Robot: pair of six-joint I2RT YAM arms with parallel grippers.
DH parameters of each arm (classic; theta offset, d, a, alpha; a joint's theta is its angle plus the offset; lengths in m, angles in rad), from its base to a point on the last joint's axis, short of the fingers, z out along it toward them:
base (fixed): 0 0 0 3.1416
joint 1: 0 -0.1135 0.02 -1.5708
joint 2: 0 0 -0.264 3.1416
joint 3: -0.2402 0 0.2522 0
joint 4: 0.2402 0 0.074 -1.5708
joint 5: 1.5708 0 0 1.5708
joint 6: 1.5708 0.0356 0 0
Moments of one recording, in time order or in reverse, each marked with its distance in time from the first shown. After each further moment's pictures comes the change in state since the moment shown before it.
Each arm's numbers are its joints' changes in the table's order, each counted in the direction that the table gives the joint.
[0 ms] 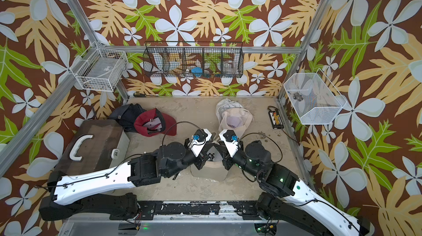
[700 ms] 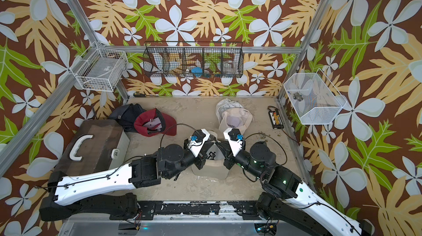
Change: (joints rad) left arm 0.000 0.022 0.059 -0.105 -0.033 0.001; right arm 0.022 0.042 0.016 -0.046 -0.014 0.059
